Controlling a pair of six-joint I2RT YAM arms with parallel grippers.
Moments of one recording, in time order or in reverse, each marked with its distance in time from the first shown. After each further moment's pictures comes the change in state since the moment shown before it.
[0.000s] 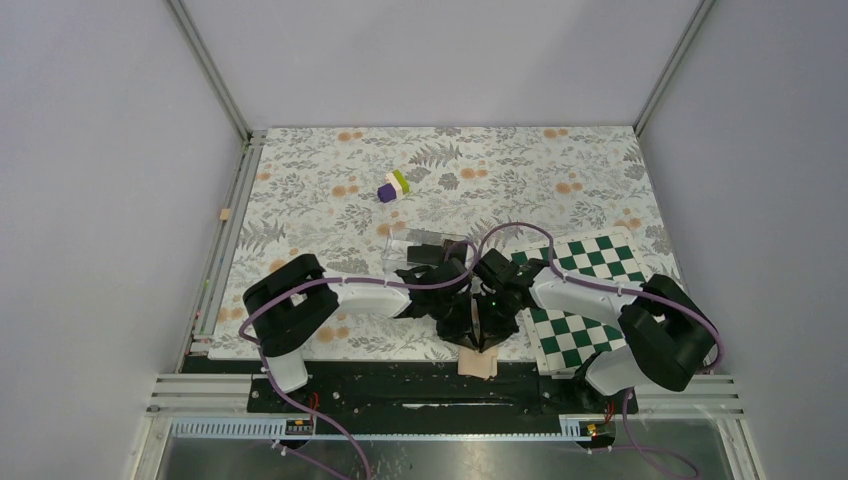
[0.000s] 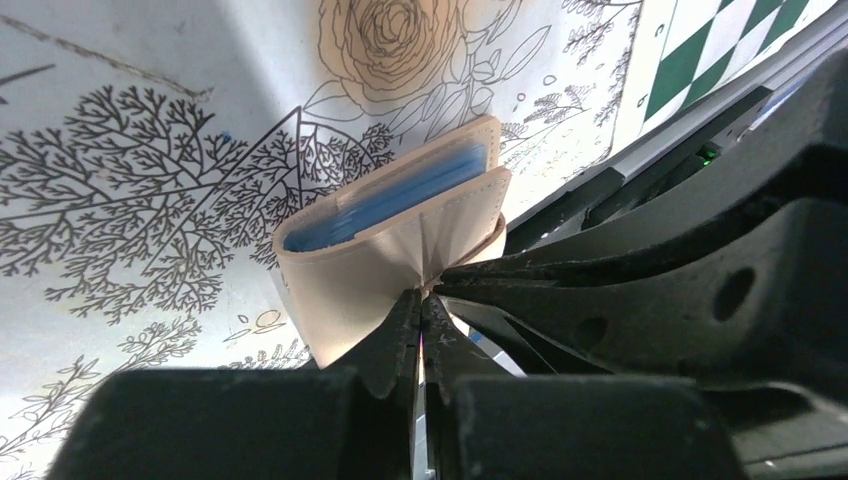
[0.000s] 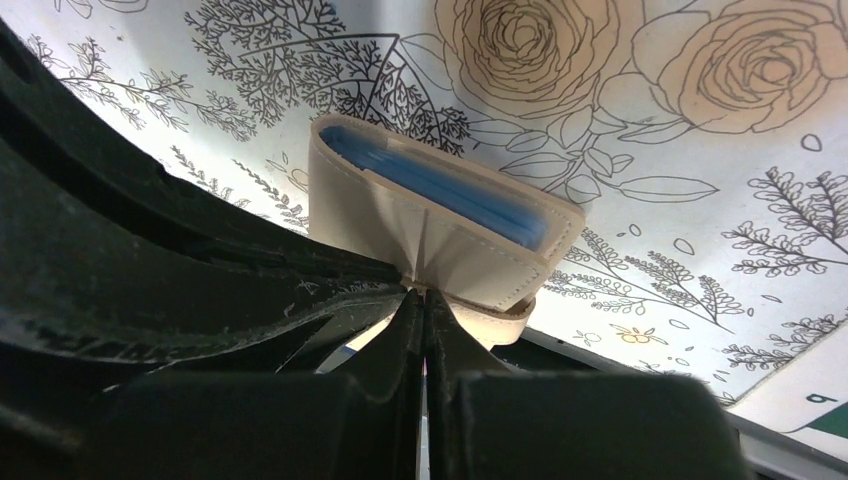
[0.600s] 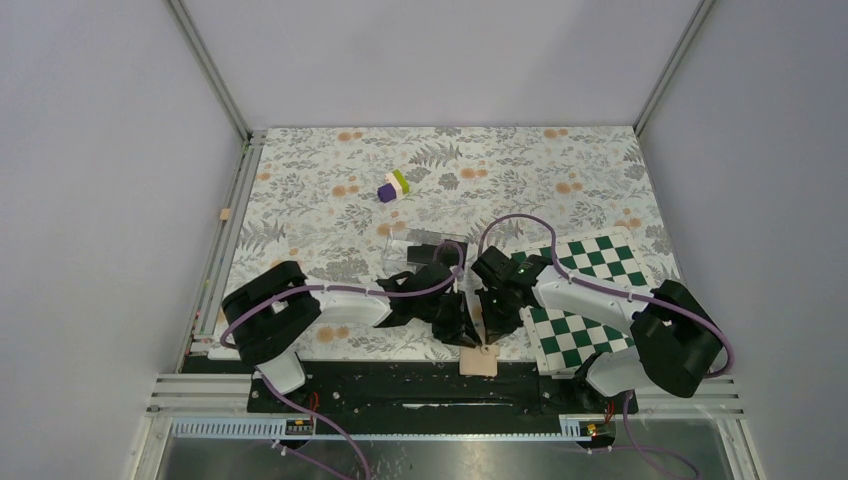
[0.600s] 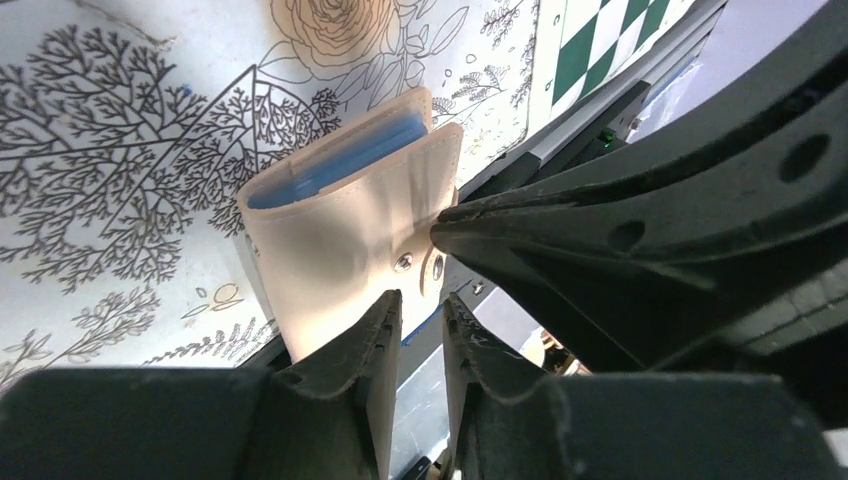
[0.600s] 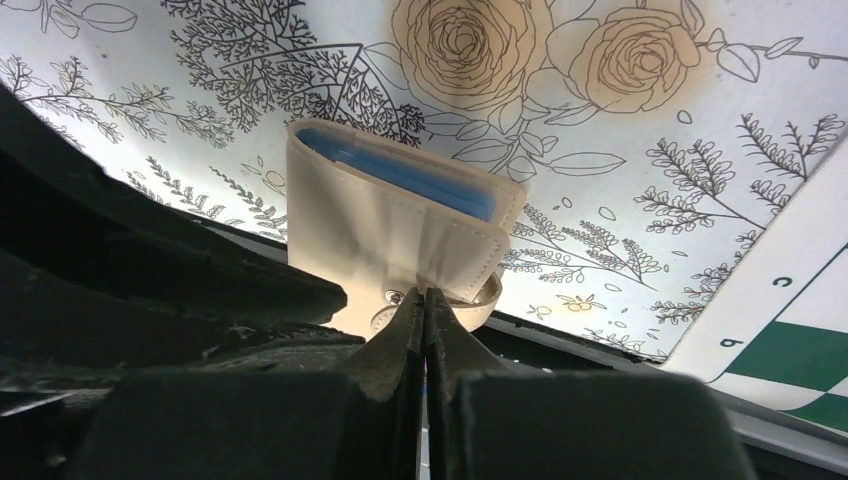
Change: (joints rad) left arm 0.021 -0.110 -0.176 0.266 0.035 -0.130; right arm 0.025 -0.042 0.056 -0.101 0.130 -0.013
